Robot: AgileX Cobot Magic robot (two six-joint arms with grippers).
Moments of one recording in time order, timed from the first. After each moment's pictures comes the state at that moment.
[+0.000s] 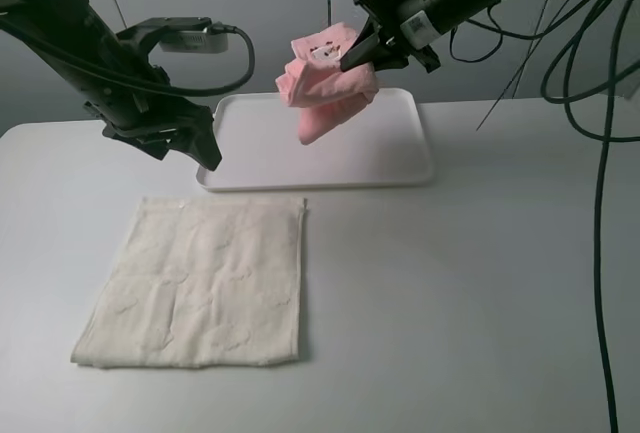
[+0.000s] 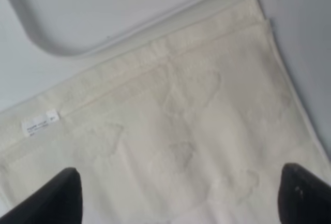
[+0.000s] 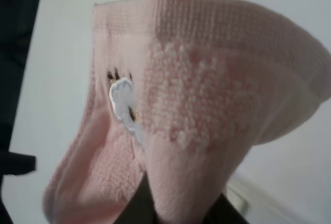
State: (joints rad) left arm -0.34 1.74 -1.21 -0.23 0.80 0.20; right arm 0.21 2.21 -1.82 0.97 1.07 -0.44
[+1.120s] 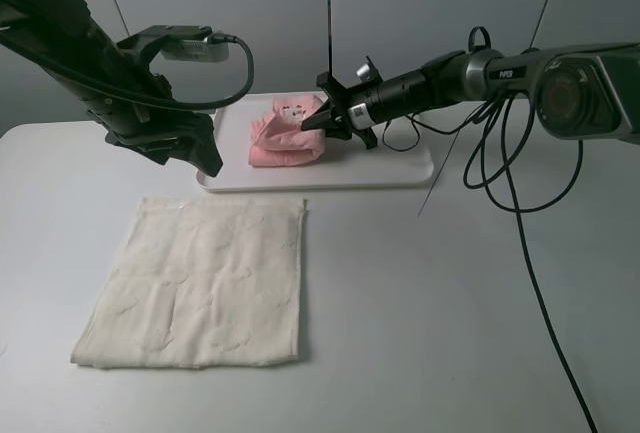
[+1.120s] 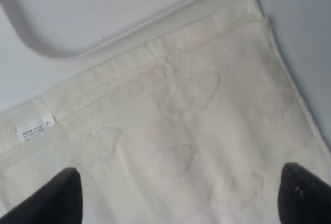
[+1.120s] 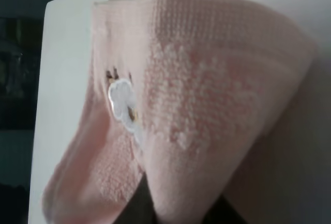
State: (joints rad) left arm -0.34 1.74 -1.18 -0.24 0.77 0.24; right arm 0.24 2.69 -2.04 1.31 0.94 -0.58
